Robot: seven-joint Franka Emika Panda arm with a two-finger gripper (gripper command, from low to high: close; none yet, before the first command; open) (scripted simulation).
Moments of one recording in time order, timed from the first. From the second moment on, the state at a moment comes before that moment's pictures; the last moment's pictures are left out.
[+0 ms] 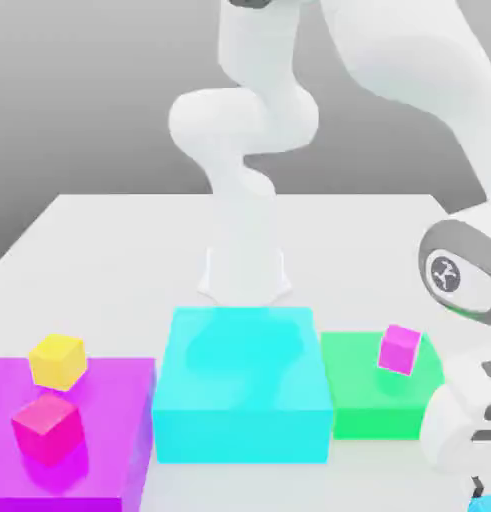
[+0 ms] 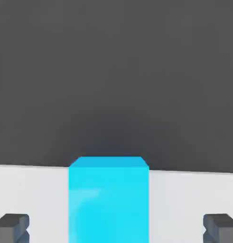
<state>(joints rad) 0.25 0.61 0.21 -2.00 -0.23 2.59 1.37</state>
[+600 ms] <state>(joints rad) 0.20 0.31 0.31 -2.21 -0.11 2.50 1.21</state>
